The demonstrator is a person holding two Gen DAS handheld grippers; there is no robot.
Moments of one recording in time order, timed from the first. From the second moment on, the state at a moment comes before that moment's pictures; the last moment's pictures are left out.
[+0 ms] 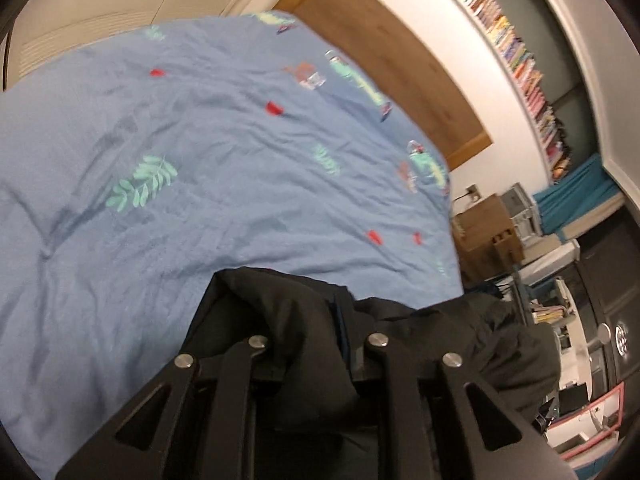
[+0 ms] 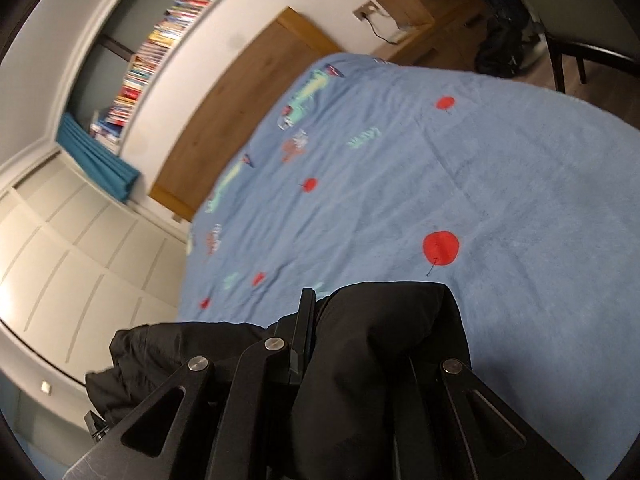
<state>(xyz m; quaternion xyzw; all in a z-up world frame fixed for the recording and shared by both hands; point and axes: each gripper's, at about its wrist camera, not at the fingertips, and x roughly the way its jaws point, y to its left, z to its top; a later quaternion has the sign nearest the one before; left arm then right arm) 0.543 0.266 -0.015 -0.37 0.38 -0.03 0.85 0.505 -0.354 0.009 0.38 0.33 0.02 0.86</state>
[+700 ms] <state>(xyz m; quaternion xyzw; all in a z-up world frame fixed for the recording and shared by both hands) 0.570 0.286 -0.038 -0.47 0.37 -0.05 0.80 0.543 -0.358 -0.020 0.41 0.33 0.06 0.85</state>
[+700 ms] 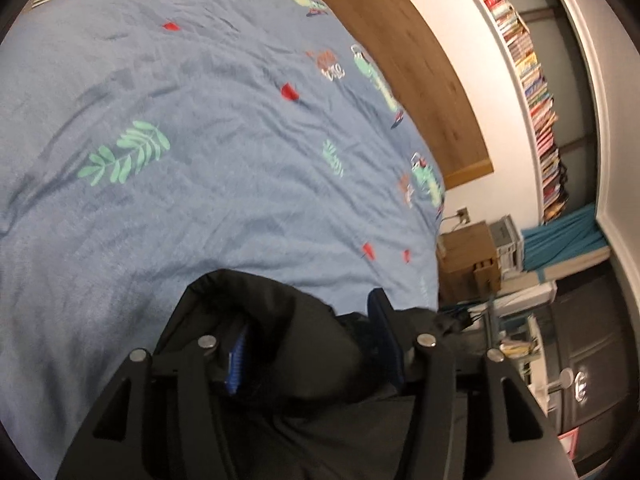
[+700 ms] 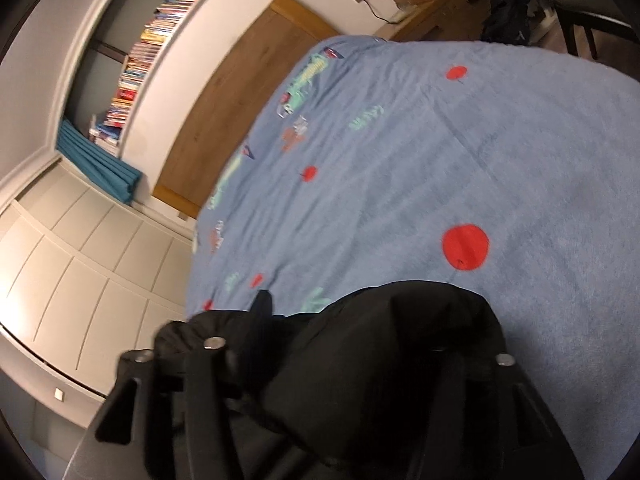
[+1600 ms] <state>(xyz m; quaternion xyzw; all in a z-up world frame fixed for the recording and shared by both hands) 0.462 0.208 0.072 -0.28 0.38 -0.05 0.88 0.456 -0.255 0.100 0.23 0.30 0.12 0.92</state>
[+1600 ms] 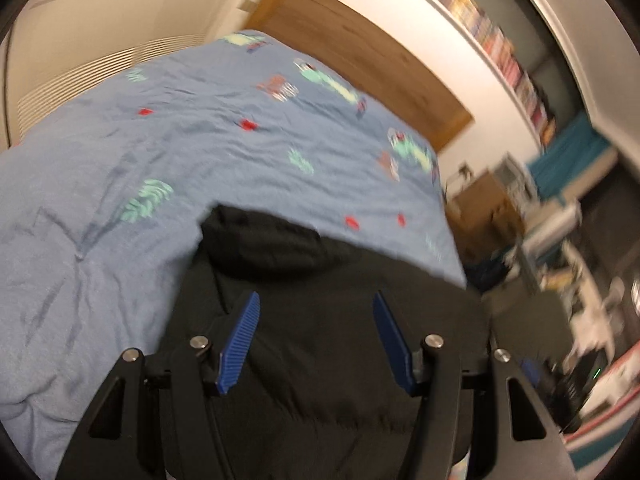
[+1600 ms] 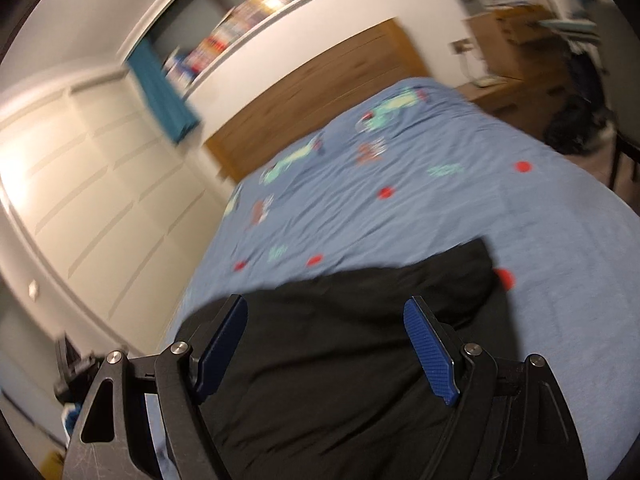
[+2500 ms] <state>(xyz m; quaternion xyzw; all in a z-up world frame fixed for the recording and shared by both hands) 0.643 0.054 -0.038 -0.12 0.48 -0.03 0.87 0.625 -0.135 -0.017 0.06 0.42 0.11 0.90</state>
